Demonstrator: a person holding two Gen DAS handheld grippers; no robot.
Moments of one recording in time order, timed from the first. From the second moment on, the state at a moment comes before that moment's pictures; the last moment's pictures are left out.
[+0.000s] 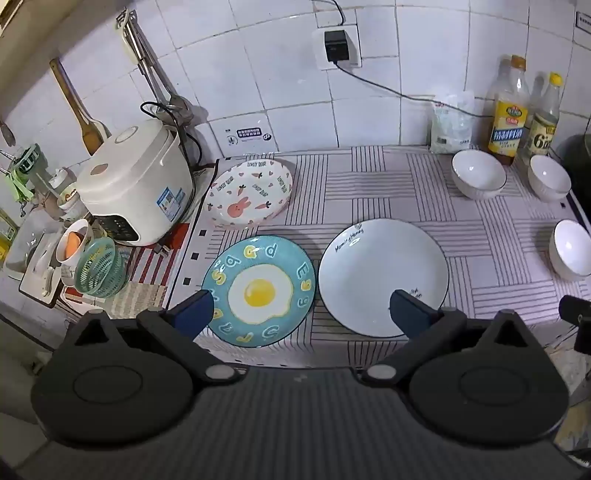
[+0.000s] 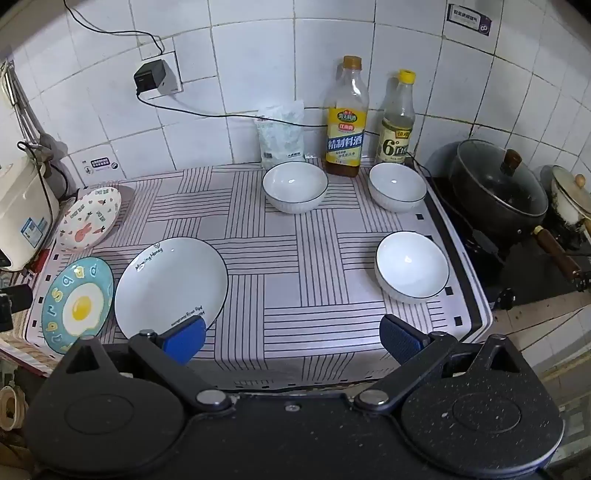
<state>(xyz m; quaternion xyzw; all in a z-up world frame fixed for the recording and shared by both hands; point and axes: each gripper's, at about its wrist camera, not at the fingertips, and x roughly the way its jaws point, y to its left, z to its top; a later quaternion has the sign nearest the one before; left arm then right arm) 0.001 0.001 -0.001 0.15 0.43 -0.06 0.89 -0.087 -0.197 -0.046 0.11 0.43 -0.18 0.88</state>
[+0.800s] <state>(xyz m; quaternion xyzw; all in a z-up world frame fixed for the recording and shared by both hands) -0.008 0.020 -0.010 0.10 0.44 -0.08 0.89 -0.090 -0.174 -0.059 0.07 0.46 -0.16 0.87</state>
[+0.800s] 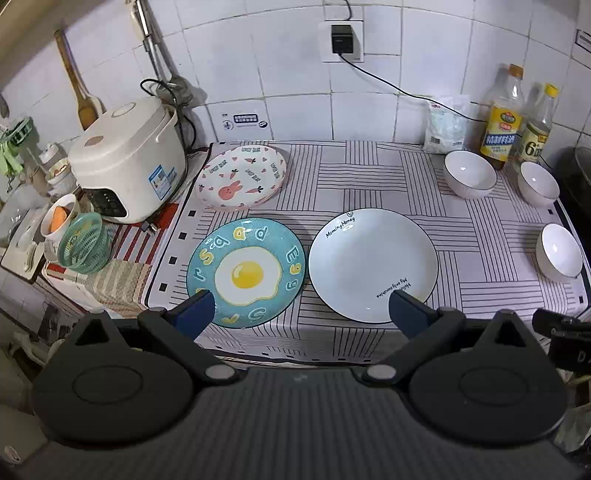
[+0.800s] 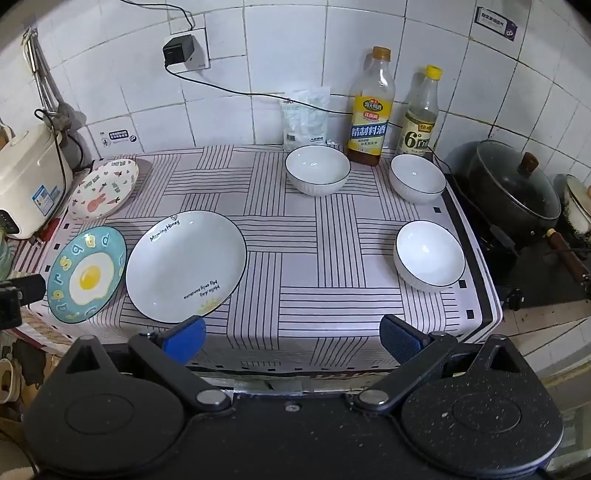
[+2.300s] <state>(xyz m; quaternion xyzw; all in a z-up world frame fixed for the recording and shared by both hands) -0.016 0.018 -0.025 0.10 0.45 -0.11 0.88 -0.104 -0.187 -0.064 0.06 0.45 -0.21 0.87</state>
